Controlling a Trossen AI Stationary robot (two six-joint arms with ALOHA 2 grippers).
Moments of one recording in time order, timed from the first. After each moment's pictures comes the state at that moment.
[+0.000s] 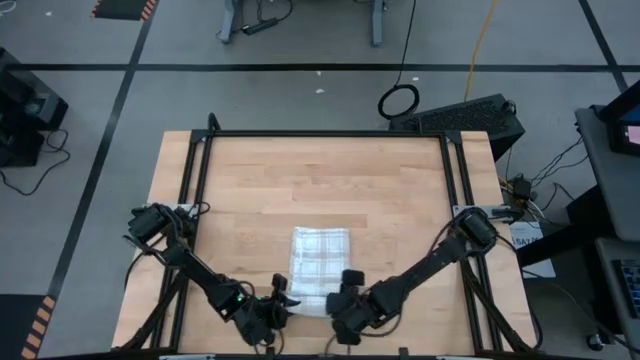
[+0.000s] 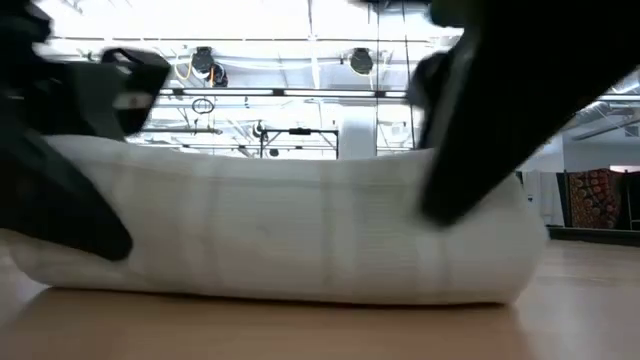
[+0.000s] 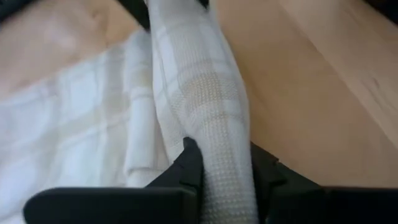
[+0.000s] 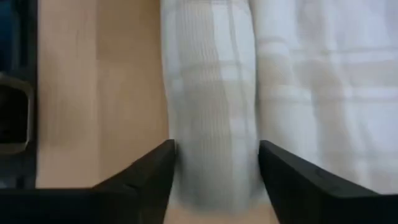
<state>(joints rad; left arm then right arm) -0.80 1.95 0.94 0.16 -0.61 -0.14 0.61 2.10 1.54 -0.60 0.27 0.67</state>
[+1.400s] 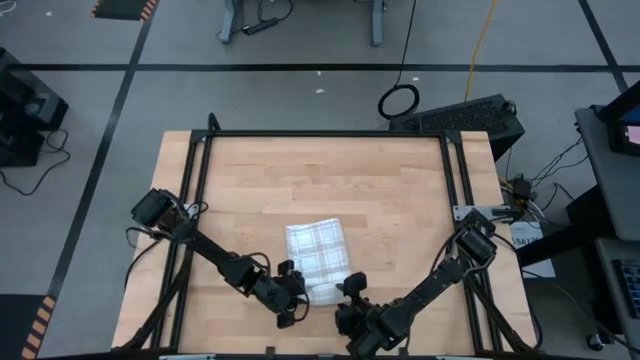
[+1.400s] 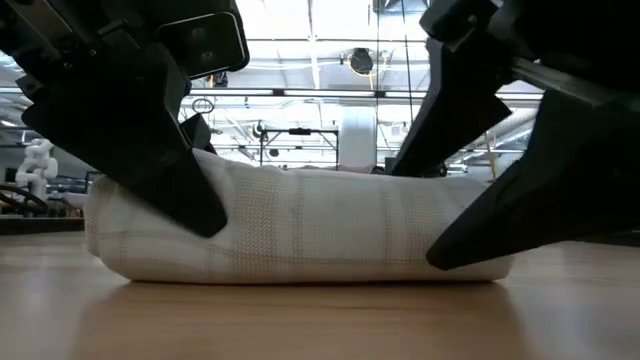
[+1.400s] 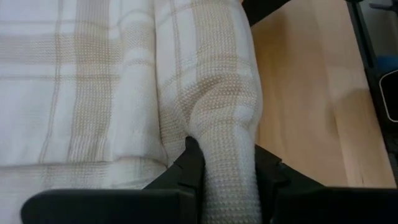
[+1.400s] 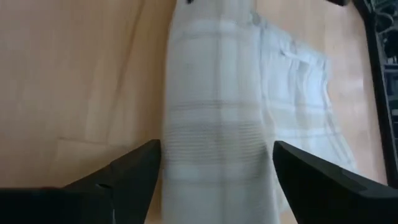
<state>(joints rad) -0.59 1.88 0.94 0.06 -0.21 -0.65 0.72 2.21 1.55 -0.68 0.80 0.34</state>
